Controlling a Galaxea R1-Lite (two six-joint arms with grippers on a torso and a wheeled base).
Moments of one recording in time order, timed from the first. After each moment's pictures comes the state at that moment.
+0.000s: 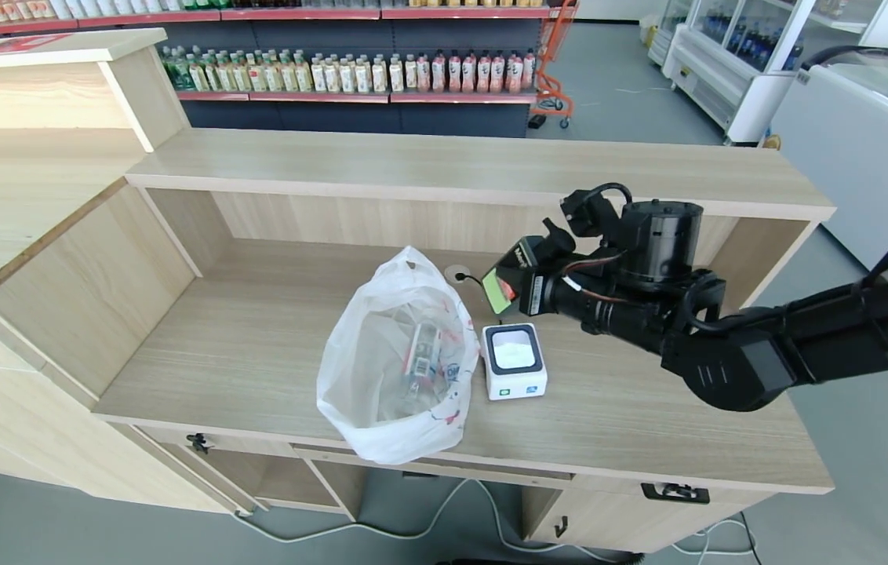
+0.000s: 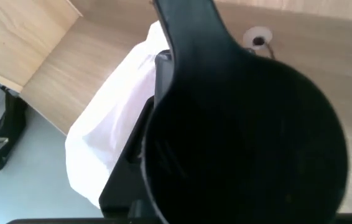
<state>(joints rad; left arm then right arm) 0.00 0.00 0.00 0.00 0.00 0.02 0.55 1.98 -1.14 -0.74 0.06 0.13</state>
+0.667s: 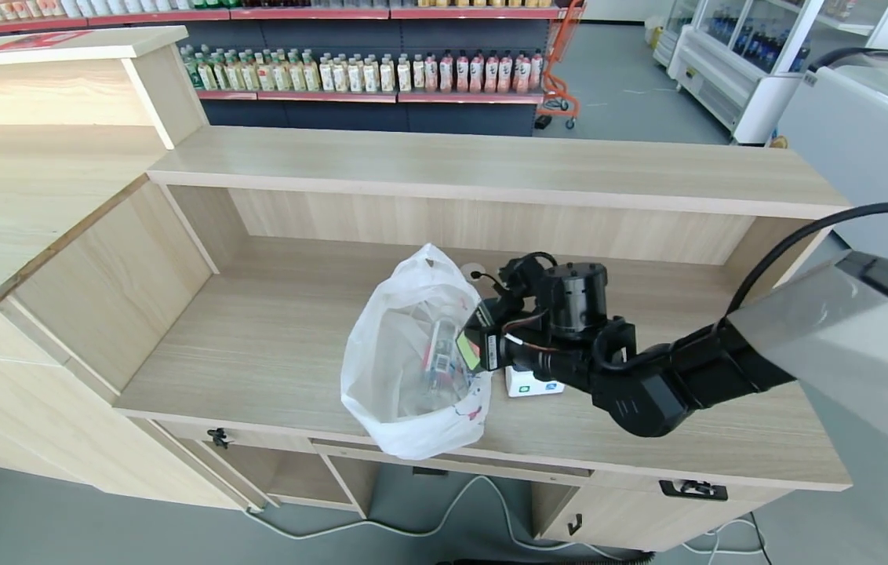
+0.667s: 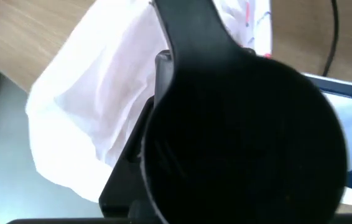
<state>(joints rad) 0.00 0.00 0.00 0.00 0.00 0.02 0.60 2.19 -1.21 -0.70 -0.01 0.10</state>
